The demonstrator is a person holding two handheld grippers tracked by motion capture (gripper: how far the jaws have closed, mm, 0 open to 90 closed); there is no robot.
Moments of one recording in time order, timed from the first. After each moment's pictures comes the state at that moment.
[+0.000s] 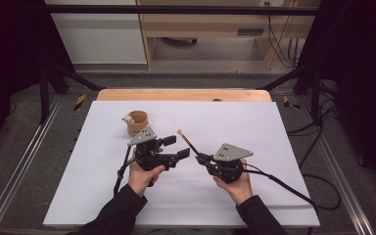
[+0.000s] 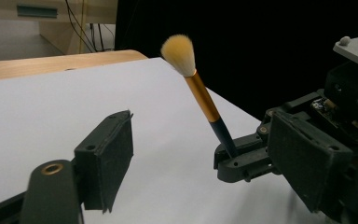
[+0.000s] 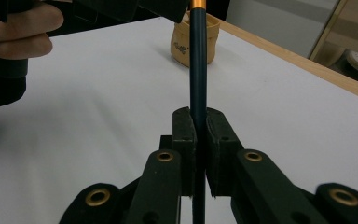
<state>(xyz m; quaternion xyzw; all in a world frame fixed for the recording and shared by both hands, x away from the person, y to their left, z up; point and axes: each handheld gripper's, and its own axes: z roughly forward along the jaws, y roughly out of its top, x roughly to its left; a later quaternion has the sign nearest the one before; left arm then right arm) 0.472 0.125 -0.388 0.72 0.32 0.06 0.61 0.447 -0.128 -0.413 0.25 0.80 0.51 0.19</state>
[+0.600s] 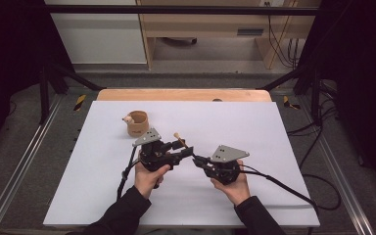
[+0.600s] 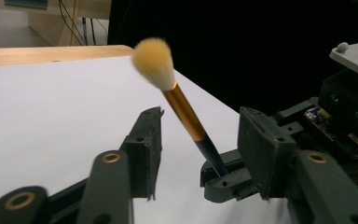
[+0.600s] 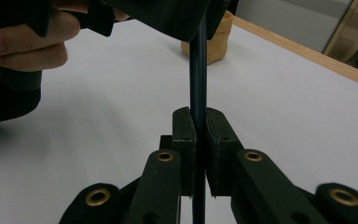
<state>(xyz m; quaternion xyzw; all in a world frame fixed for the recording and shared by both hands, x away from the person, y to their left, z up) 0.474 0.117 -0.397 0.72 0.33 0.04 0.61 0.447 -0.122 -0.418 0.24 0.81 0.51 0.18</state>
